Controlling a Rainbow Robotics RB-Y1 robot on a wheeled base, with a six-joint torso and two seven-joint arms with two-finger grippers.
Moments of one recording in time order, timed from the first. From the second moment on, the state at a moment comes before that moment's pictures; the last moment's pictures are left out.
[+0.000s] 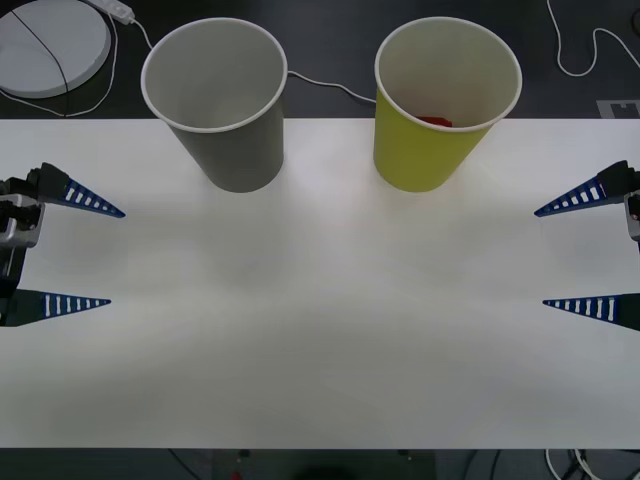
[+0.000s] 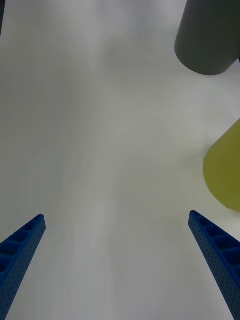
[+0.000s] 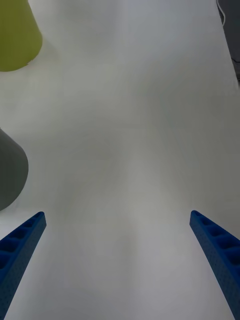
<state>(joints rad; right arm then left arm) 0.01 -1.09 -0.26 -1.99 1.43 -1.34 -0.21 -0.11 1.06 0.17 -1.84 -1.44 -1.42 0.06</state>
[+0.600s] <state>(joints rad) 0.01 -1.09 -0.26 -1.99 1.43 -1.34 -0.21 -0.11 1.05 0.18 -1.84 -1.44 -1.45 0.05</state>
